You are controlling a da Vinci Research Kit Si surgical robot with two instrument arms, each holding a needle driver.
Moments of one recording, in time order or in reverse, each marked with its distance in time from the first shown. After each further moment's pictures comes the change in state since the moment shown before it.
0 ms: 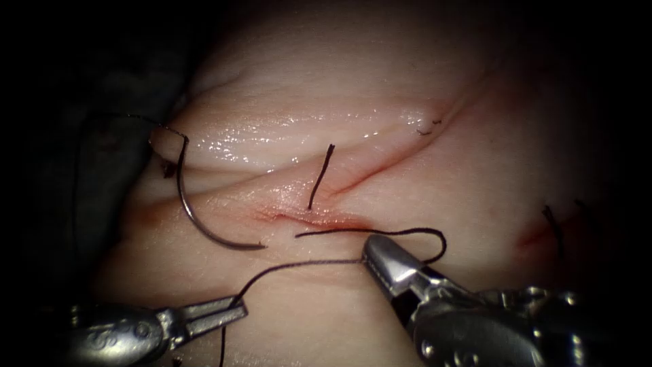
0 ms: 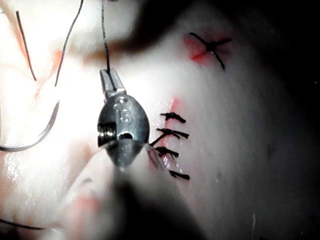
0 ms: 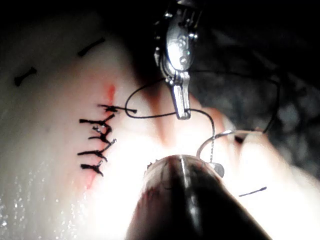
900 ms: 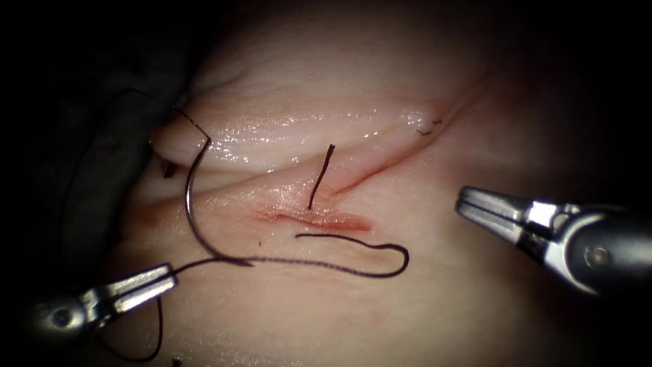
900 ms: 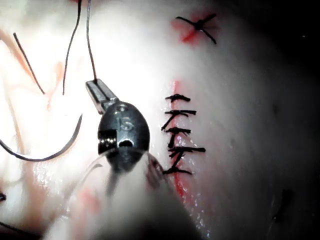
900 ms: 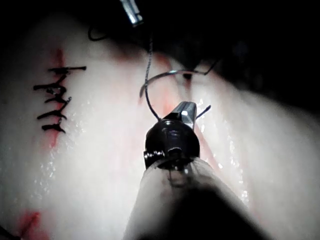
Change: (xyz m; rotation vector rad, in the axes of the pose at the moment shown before) right arm -0.006 0.009 -0.002 0.241 0.285 0.345; left arm 0.001 -0.002 -0.004 0.143 -0.040 0.207
